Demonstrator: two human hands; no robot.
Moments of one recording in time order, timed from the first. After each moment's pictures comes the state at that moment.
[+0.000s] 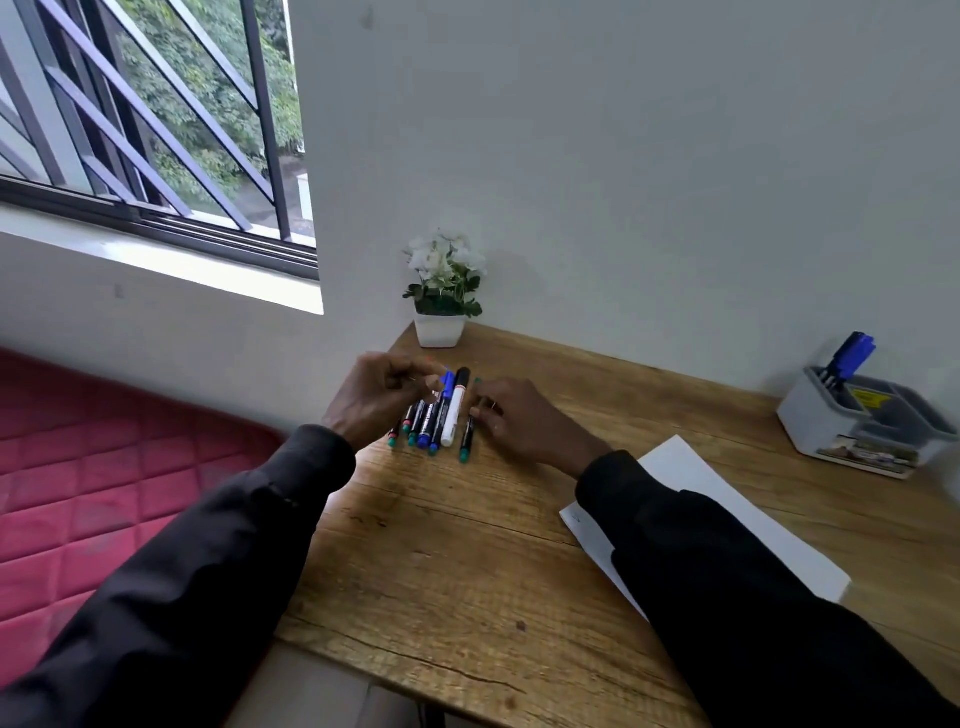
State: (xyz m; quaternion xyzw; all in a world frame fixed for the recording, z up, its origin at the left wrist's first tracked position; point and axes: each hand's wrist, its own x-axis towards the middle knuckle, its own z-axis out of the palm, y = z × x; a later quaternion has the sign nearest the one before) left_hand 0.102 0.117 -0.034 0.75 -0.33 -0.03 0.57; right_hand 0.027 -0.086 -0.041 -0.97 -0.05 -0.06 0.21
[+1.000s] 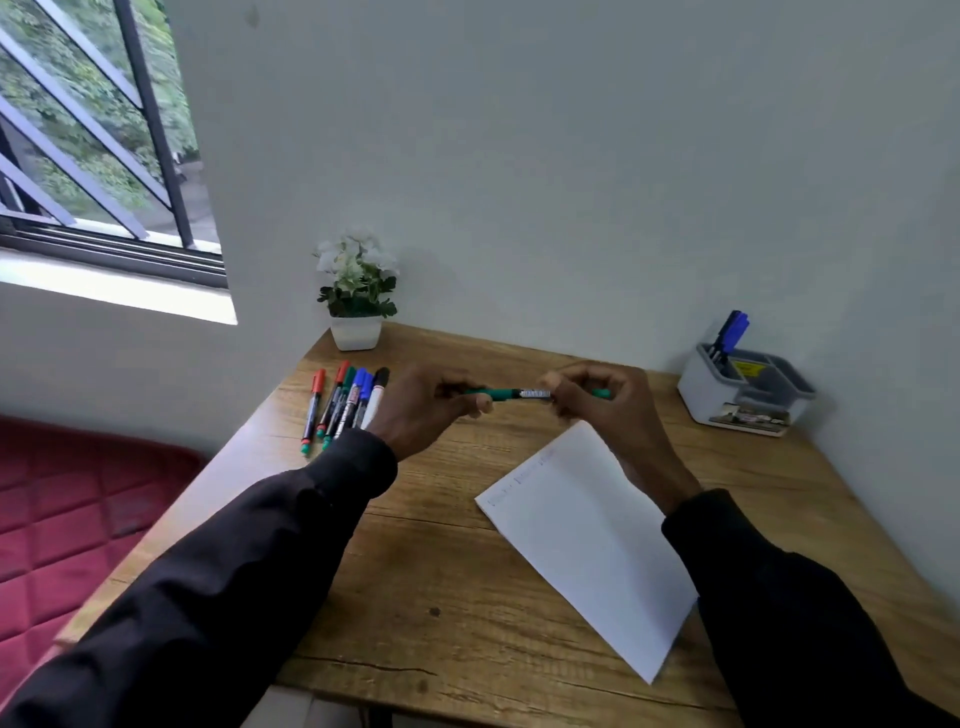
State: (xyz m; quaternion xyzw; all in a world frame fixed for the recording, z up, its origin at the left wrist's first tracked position) left_hand 0.037 0.012 -0.017 0.74 -0.44 -0.07 0.50; right_hand -0.110 -0.178 -0.005 -0.77 0.08 -0.28 0.57
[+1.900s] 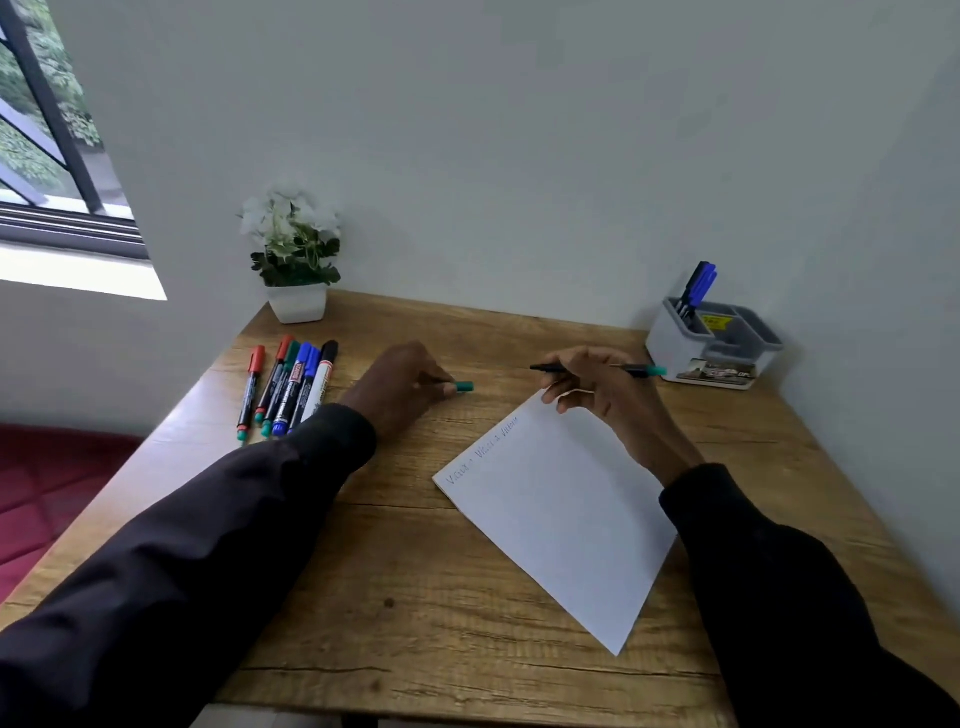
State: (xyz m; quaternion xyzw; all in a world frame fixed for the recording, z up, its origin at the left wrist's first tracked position) left_hand 0.056 -0.025 -0.045 0.80 -0.50 -0.04 0.32; right_hand -0.129 -0.234 -0.032 -0.71 0.10 -0.22 0.67
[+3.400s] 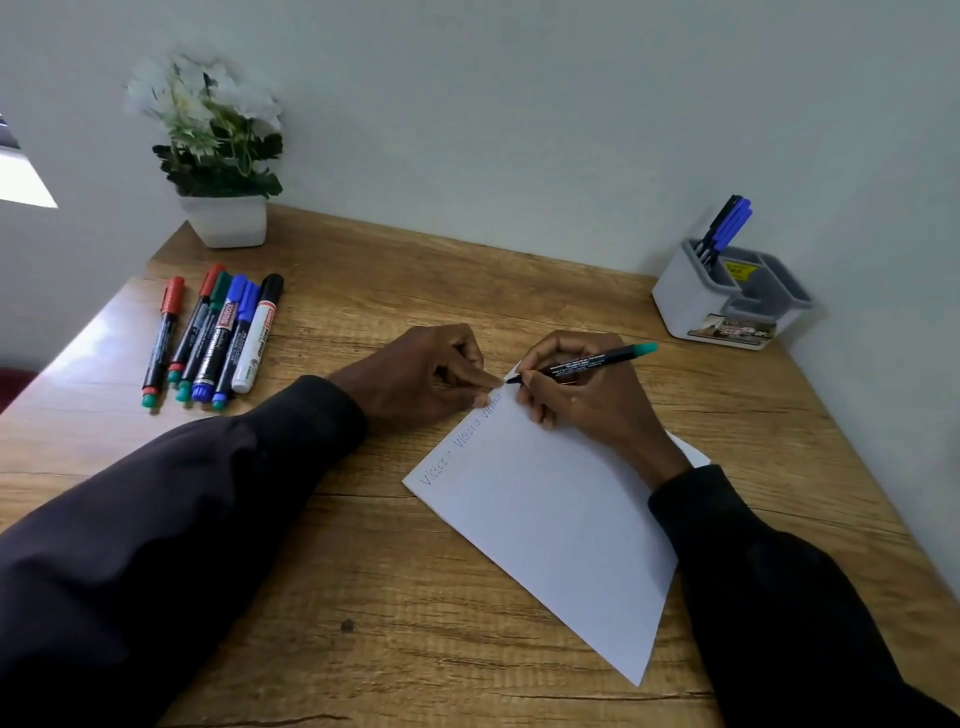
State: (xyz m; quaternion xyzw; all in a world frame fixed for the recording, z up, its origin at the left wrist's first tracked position) left_hand 0.036 -0.052 -0.063 0.68 -0.59 -0.20 0.39; right_hand -0.121 -0.221 -0.065 -0.81 0.13 -0.21 0.53
